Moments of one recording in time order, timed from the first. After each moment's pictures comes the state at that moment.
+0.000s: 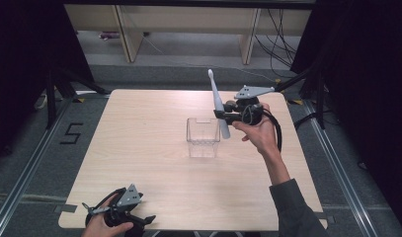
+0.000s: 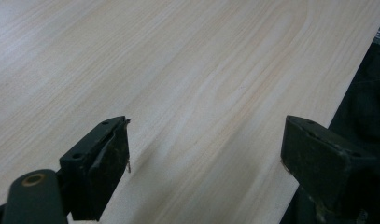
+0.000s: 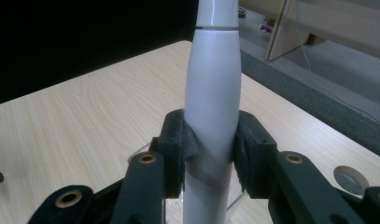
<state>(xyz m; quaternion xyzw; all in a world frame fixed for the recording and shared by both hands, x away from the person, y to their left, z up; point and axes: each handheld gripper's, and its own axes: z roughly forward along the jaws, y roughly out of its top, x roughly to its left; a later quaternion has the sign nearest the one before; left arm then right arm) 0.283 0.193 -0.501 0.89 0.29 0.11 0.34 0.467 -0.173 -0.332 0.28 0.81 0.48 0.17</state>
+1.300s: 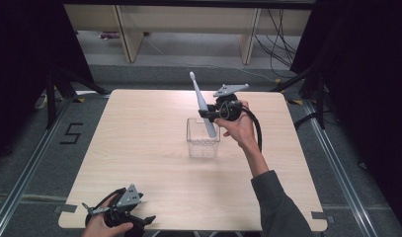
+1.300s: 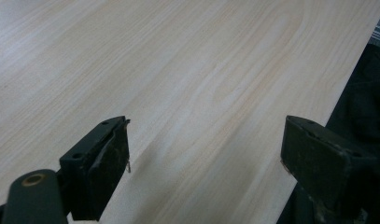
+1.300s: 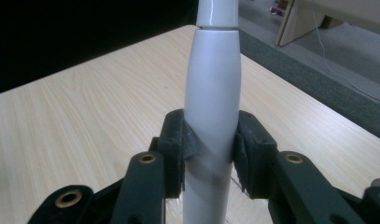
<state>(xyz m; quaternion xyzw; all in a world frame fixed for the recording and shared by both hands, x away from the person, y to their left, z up) 0.283 0.193 -0.500 0.89 0.29 0.10 0.34 0.499 -0.129 -0.356 0.29 0.83 0.46 0.14</state>
